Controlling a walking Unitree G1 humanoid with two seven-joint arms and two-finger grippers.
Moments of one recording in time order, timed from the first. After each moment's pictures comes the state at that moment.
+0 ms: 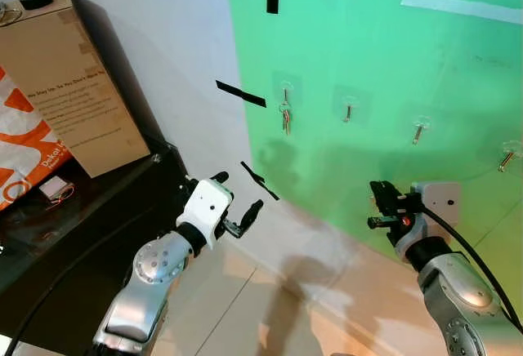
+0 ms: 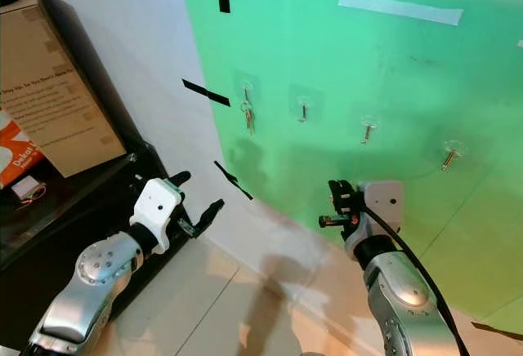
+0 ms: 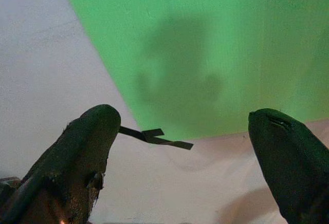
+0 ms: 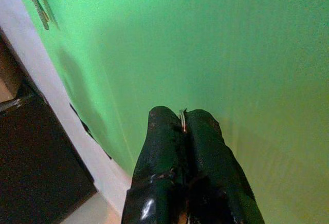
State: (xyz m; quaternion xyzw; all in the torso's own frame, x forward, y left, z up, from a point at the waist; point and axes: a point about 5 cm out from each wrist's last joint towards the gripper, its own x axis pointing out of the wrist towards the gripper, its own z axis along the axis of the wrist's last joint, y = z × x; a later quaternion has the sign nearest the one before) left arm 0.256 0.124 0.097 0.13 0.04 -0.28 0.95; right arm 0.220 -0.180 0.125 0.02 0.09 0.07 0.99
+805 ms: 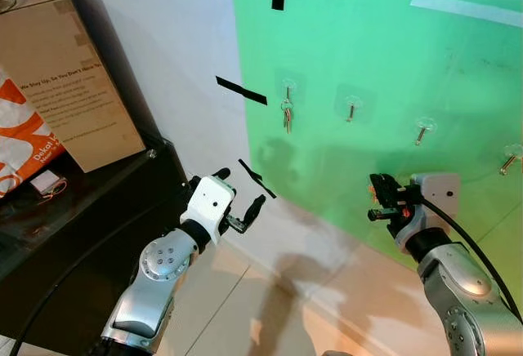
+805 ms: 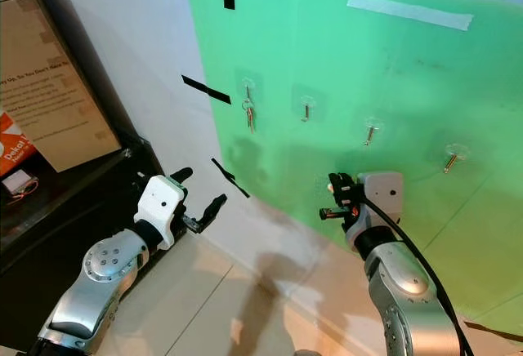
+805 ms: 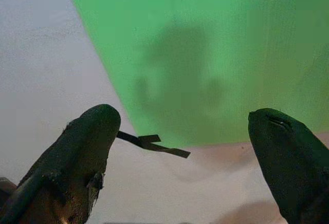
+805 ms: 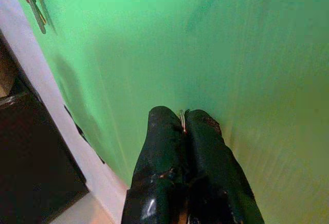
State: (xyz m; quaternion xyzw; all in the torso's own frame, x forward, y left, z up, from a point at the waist) left arm 0.259 0.119 0.096 0.12 0.03 -0.27 0.95; right arm 0.231 -0.182 0.128 0.01 0.08 0.08 0.99
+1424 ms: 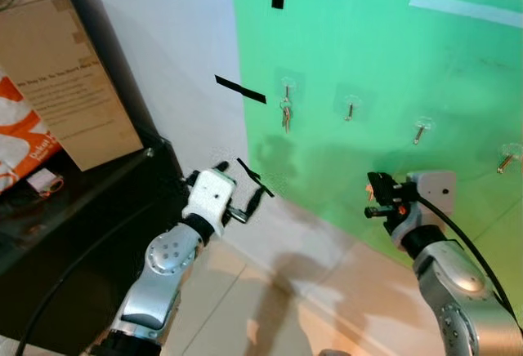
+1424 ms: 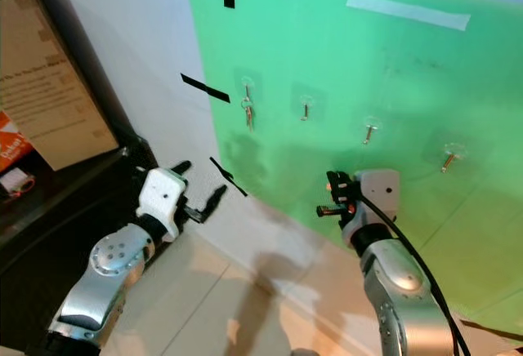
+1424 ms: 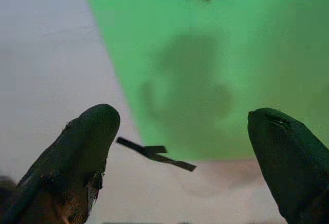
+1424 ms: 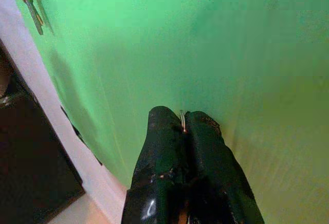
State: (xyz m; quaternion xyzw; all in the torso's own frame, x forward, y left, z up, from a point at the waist) left arm 0.267 0.119 0.099 0.10 0.02 -0.23 0.97; right arm 0.235 -0.178 0.127 0.02 0.07 0.07 0.99
